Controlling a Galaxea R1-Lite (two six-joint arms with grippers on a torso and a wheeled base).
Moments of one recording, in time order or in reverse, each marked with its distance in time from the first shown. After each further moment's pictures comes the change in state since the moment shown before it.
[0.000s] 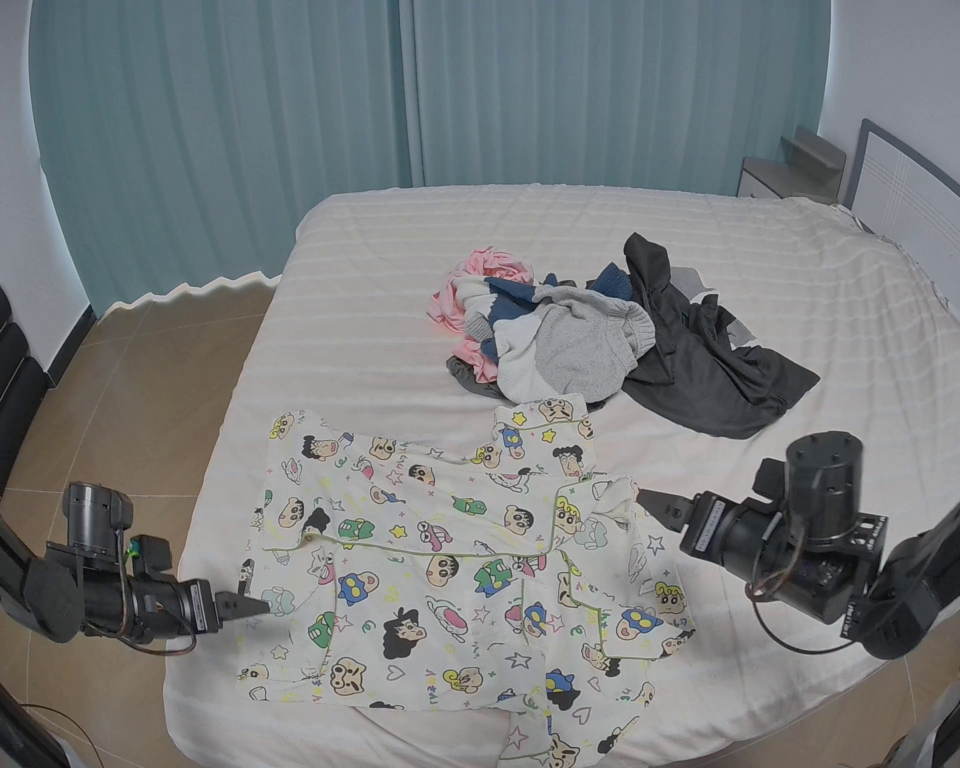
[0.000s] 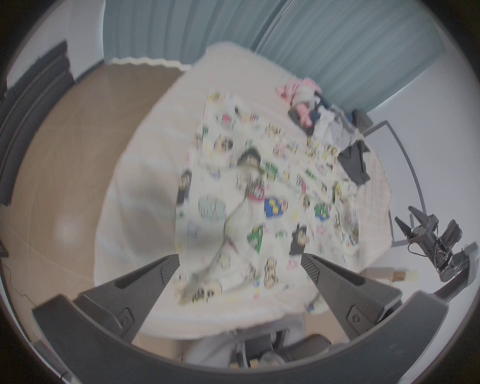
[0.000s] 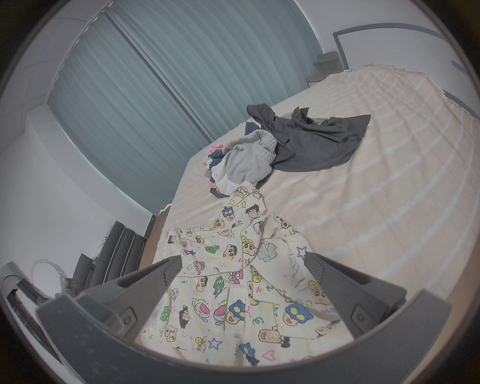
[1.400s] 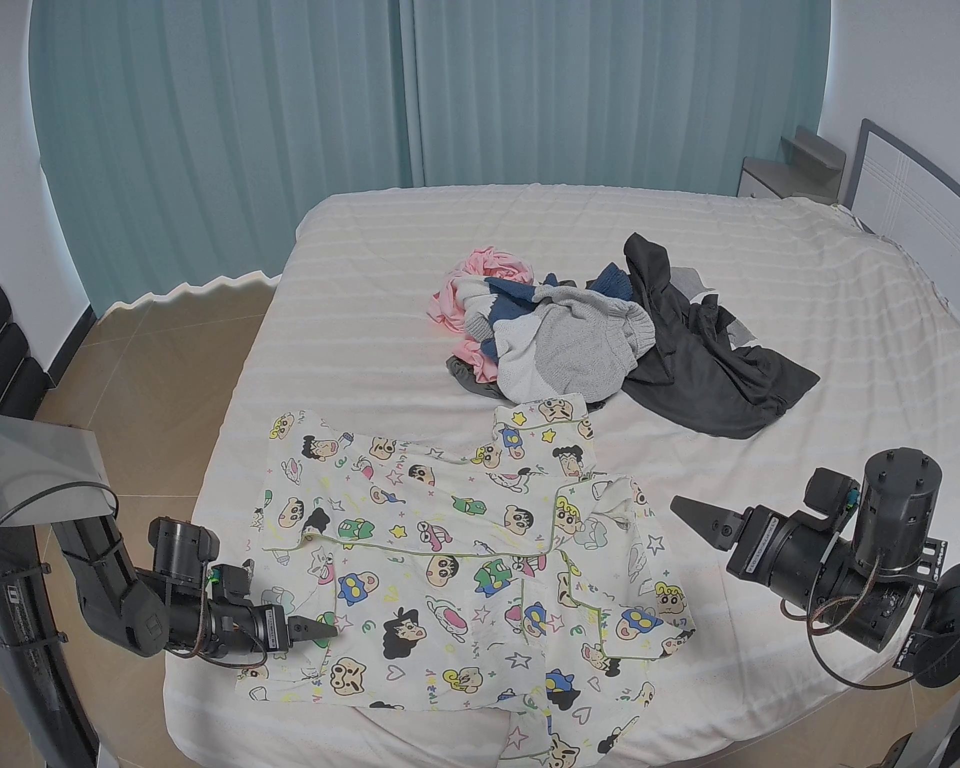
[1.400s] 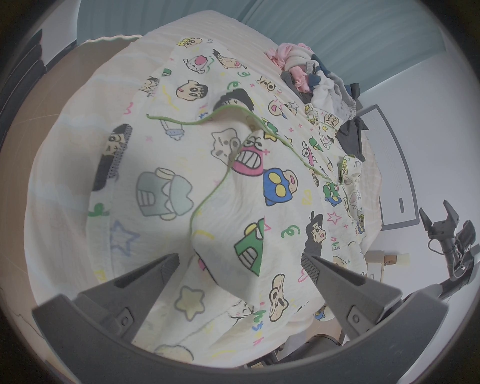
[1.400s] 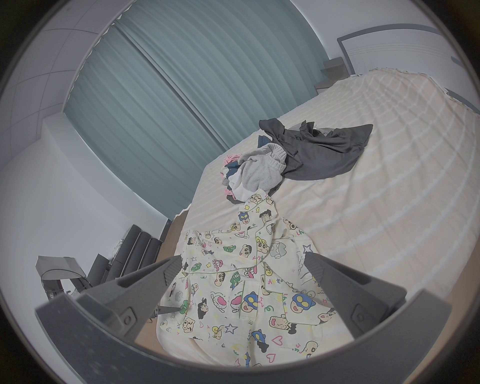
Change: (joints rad) left arm -0.125 0.446 -0.040 -0.353 -0.072 -0.036; right arm 0.052 -0.207 0.144 -0.030 0.005 0.000
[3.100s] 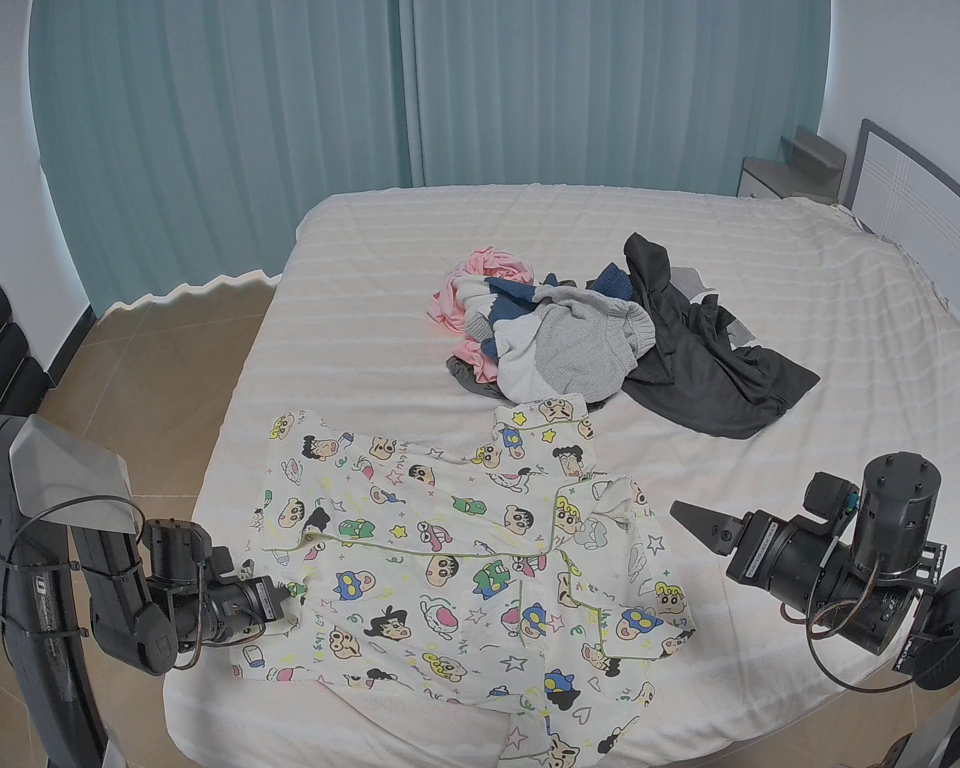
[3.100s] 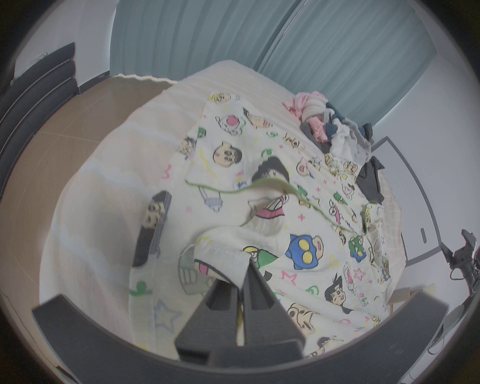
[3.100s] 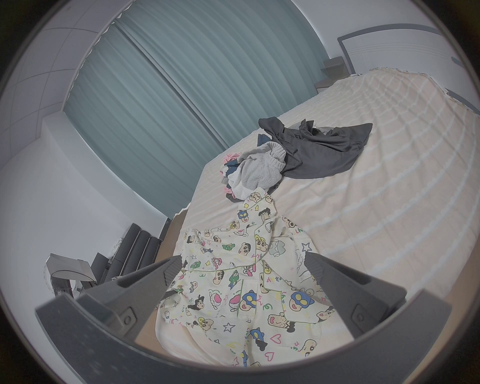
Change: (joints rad) left arm 0.021 0.136 0.063 -0.470 0.201 -0.112; right arm 0.002 0.002 0.011 -0.007 0.000 -0.001
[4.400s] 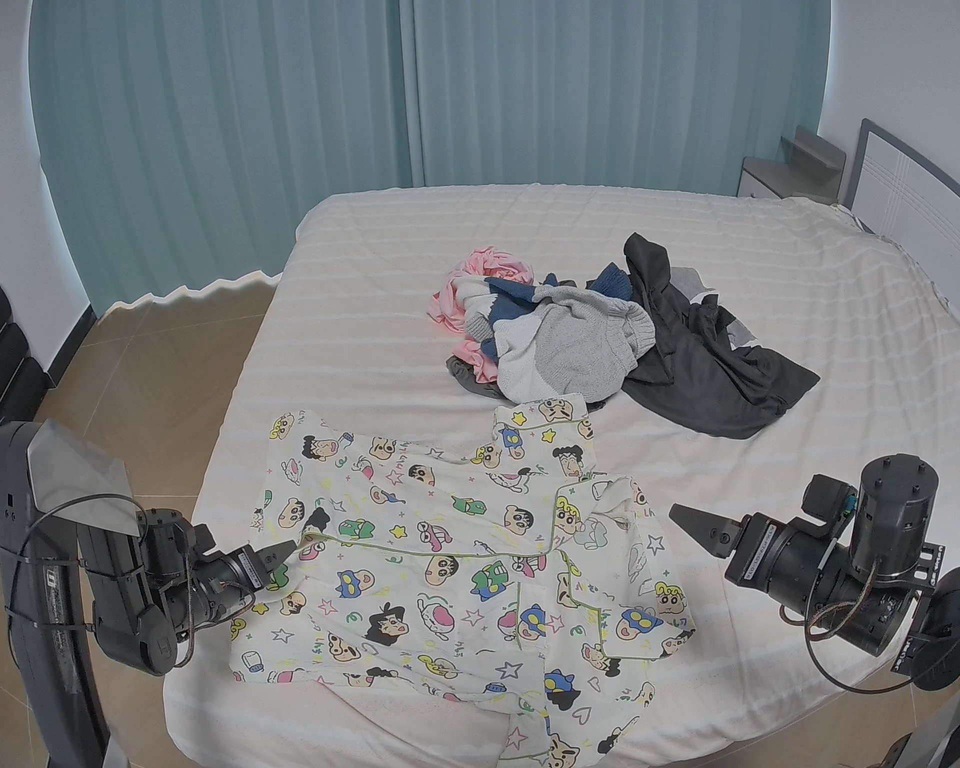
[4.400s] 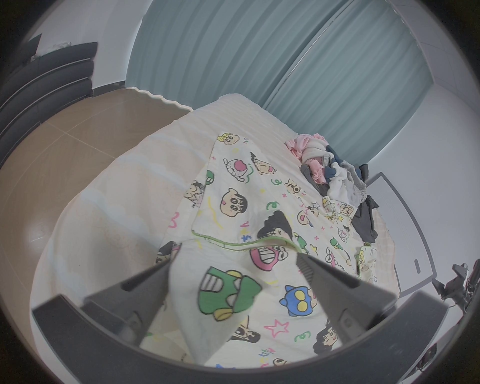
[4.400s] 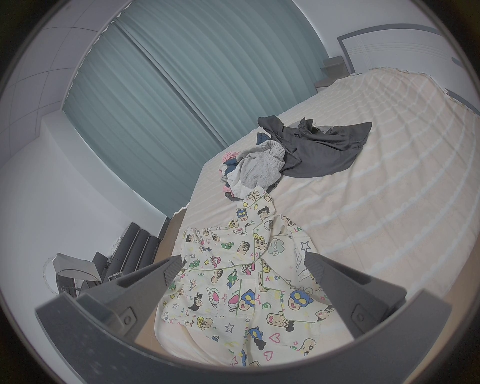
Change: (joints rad) left arm 0.057 0.074 -0.013 -0.272 0.001 -0.124; right arm 0.000 0.006 0.003 0.000 0.000 0.000
